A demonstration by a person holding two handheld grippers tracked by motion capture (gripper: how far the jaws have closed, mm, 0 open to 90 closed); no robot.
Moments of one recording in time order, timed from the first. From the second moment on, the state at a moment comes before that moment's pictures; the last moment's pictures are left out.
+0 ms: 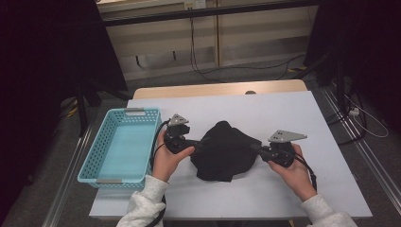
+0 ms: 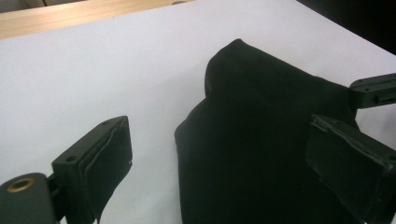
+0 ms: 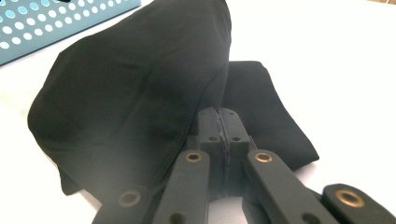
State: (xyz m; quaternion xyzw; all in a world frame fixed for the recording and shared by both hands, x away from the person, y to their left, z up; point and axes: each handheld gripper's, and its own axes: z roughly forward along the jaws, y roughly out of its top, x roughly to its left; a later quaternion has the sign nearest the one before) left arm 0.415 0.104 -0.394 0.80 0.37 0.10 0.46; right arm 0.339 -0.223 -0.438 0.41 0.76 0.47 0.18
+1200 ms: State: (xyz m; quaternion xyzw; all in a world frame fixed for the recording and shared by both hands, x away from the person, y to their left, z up) left arm 0.420 0.092 -0.401 0.81 0.37 0.09 0.45; right arm 0.321 -0.290 -0.448 0.48 0.74 0.43 0.21
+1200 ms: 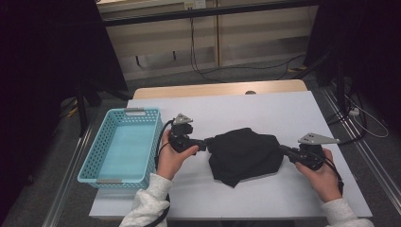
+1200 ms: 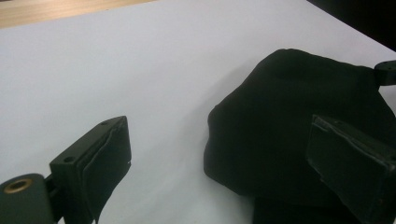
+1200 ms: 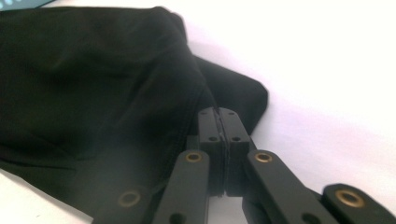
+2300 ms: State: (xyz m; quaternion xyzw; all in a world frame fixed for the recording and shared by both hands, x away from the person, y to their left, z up) left arm 0.394 0.054 -0.420 0.86 0.27 0.04 0.42; right arm 0.323 -0.251 -0.453 0.43 0.78 0.42 0.19
